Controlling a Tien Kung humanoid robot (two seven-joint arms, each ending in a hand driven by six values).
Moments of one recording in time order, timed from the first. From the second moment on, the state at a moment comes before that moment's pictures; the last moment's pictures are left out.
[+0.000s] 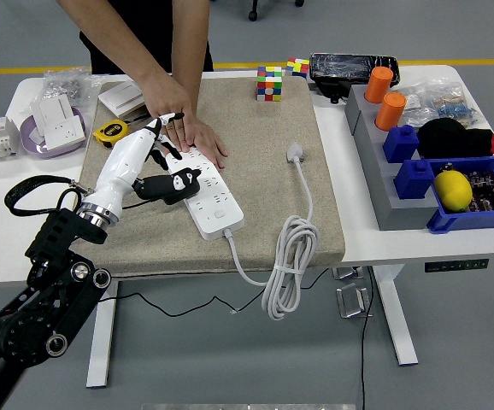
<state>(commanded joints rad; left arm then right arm) -0.31 0.06 -1.23 -1.26 1.91 0.14 -0.06 0.14 -0.36 0.08 0.38 0.41 -0.35 -0.09</state>
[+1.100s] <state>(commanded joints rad) -0.40 0.07 -1.18 -1.01 2.27 0.16 0.00 0.13 -0.36 0.07 0.38 0.42 -0.36 -0.09</state>
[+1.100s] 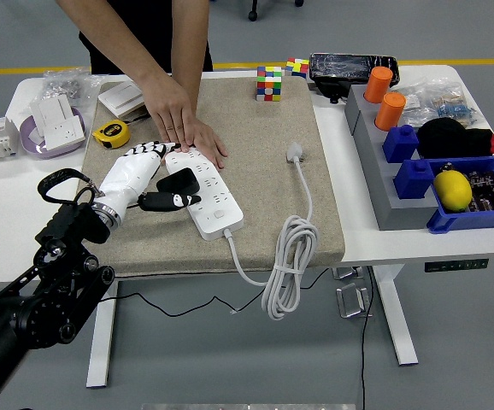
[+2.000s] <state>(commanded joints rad) -0.43 0.03 -1.19 -0.91 2.27 0.25 -0.01 0.14 -0.36 0.08 0.38 0.43 -0.37 -0.08</state>
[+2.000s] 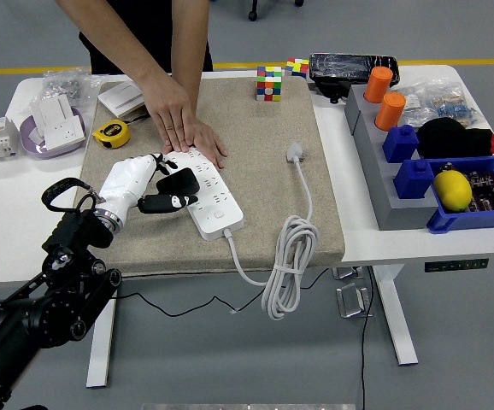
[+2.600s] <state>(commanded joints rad) -0.45 0.02 -1.20 -0.86 2.27 0.26 0.00 0.15 -0.36 0.09 0.38 0.43 -0.37 -0.08</state>
